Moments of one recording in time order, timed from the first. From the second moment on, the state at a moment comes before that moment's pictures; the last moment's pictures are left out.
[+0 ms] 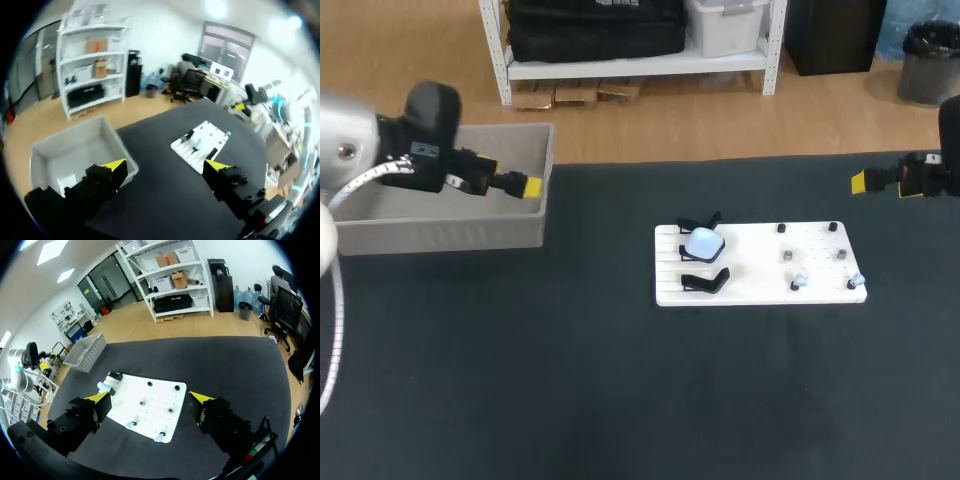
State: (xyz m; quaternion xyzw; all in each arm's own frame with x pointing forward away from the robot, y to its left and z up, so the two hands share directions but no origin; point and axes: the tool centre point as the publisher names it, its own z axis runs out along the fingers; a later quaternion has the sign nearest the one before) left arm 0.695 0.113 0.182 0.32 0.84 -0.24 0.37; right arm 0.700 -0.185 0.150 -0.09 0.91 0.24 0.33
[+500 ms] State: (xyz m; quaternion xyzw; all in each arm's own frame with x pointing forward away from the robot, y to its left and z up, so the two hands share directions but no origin) left arm 0.690 0.046 0.152 0.52 0.73 -0.26 0.36; right arm 0.700 -0.185 0.150 -0.09 0.91 0.24 0.33
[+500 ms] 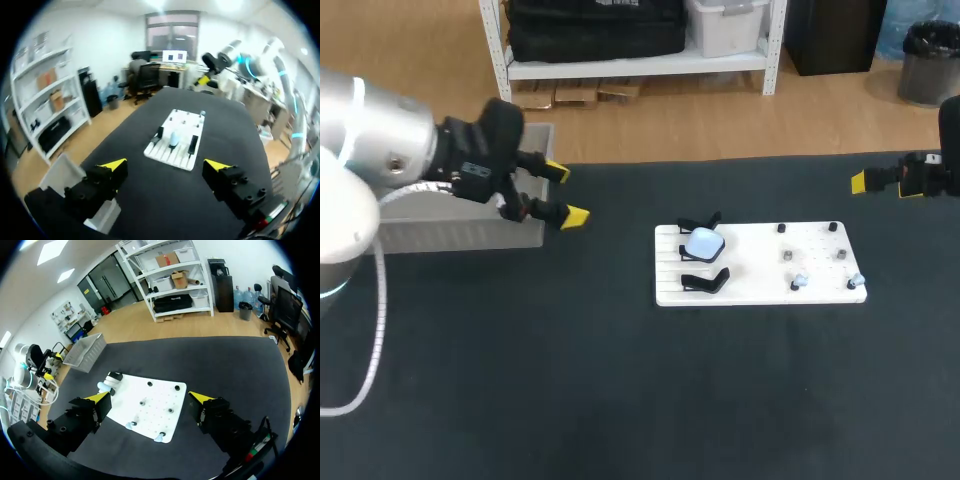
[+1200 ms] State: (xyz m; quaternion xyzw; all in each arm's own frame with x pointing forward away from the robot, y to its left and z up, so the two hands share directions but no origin) left arm 0.697 -0.027 0.097 0.63 0.62 -0.31 0.34; right arm 0.700 -0.185 0.150 -0.09 0.91 0.24 0.33
